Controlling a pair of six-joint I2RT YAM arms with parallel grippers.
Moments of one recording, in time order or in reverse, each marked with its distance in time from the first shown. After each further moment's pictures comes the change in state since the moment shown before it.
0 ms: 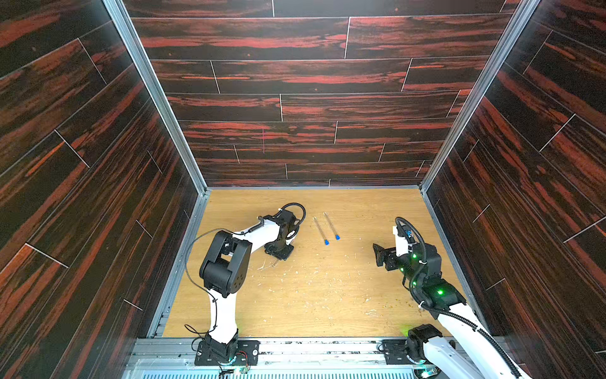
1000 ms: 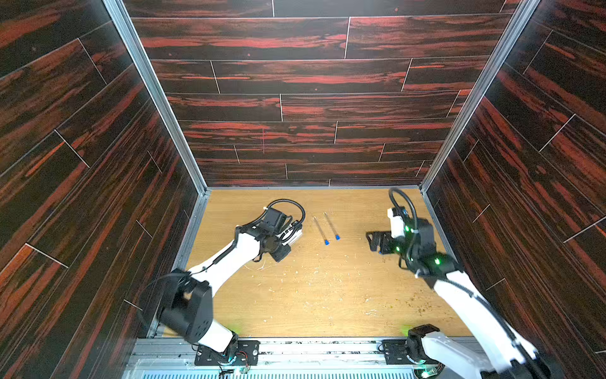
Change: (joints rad) left arm -0.019 -0.480 -0.229 0.134 0.105 0.313; right arm 0.000 0.314 0.368 -0.260 -0.148 0.199
